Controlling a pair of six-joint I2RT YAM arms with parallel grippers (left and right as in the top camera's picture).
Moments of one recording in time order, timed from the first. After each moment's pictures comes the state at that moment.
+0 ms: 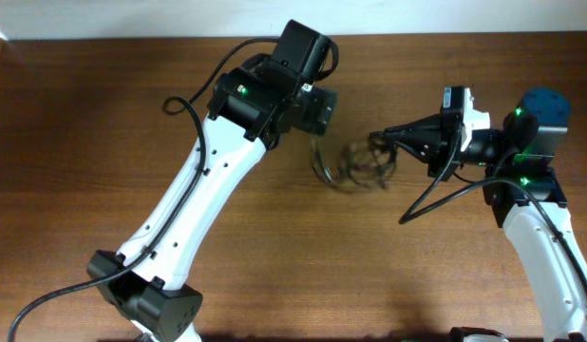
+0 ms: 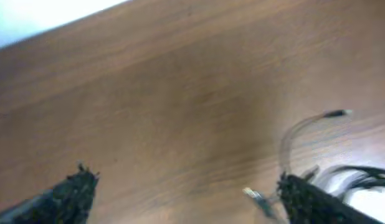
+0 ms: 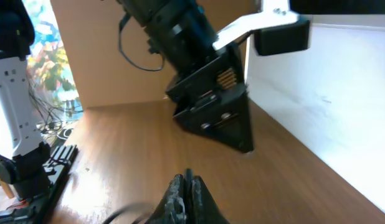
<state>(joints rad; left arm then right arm) -0.56 1.83 2.02 -1.16 -0.21 -0.13 -0.08 1.35 0.96 0.22 -1.45 -0.16</state>
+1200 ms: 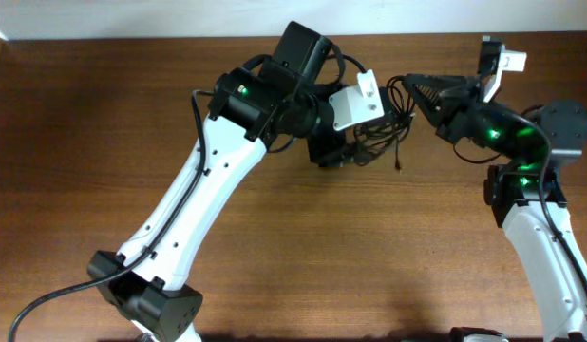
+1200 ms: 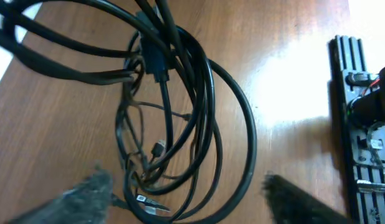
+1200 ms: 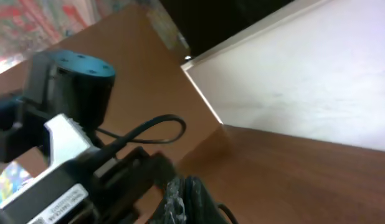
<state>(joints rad) -0.56 1.83 2.02 -1.15 0.59 0.70 -0.08 1.35 0.95 0.66 -1.11 0.82</state>
